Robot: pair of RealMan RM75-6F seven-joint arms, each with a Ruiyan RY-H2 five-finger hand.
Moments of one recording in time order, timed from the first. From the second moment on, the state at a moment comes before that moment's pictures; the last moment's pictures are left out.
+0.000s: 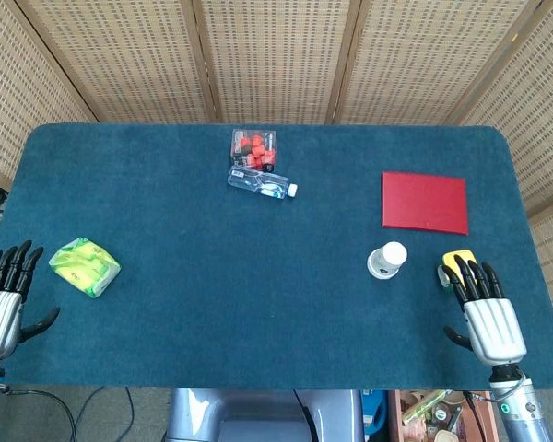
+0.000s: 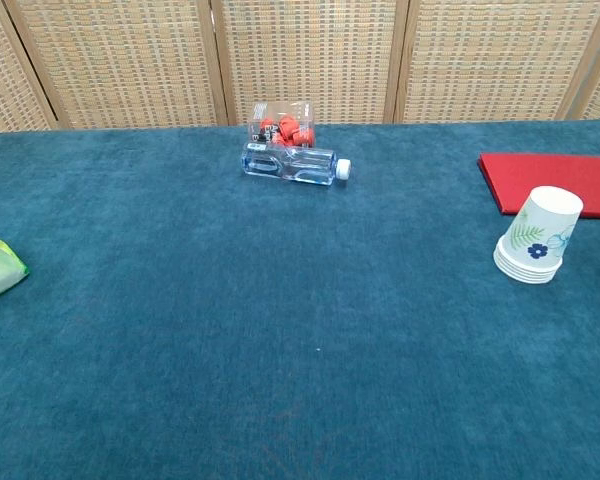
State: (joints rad) left arm -0.10 -1.20 -0.06 -1.60 1.55 1.57 0.16; right arm 0.14 -1.22 0.05 -1.64 -1.55 1.47 -0.26
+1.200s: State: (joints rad) left arm -0.09 -1.16 -0.06 -1.65 1.50 1.53 0.19; right arm 0.15 -1.23 0.06 -1.66 -1.54 1.45 -0.29
